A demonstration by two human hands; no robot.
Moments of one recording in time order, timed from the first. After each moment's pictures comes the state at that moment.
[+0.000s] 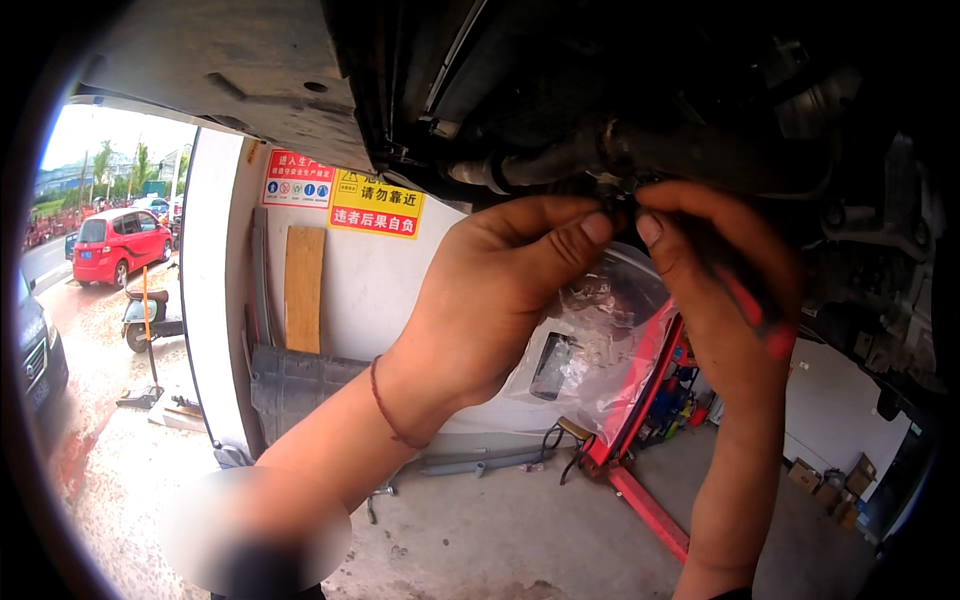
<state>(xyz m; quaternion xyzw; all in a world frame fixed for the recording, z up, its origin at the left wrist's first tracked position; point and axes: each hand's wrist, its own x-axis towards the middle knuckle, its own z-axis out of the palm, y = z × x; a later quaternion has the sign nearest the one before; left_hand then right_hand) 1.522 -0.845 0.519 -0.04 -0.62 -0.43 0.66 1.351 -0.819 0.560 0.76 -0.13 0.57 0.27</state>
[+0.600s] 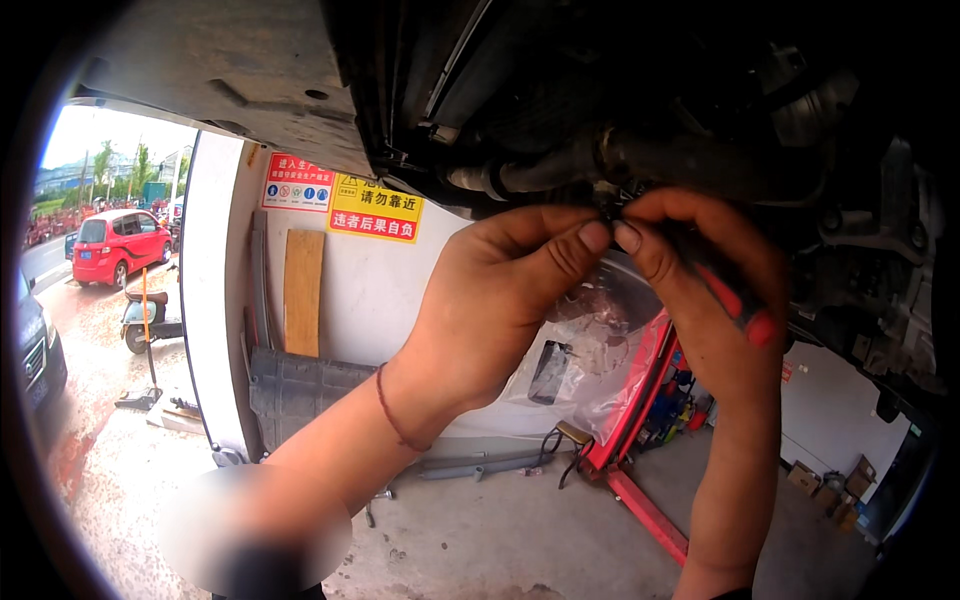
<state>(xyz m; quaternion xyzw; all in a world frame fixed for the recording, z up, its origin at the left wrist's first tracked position) 1.520 -0.855 0.517 -0.02 -0.63 -0.37 0.68 1.355 -0.827 0.564 0.78 -0.10 0.57 0.24</state>
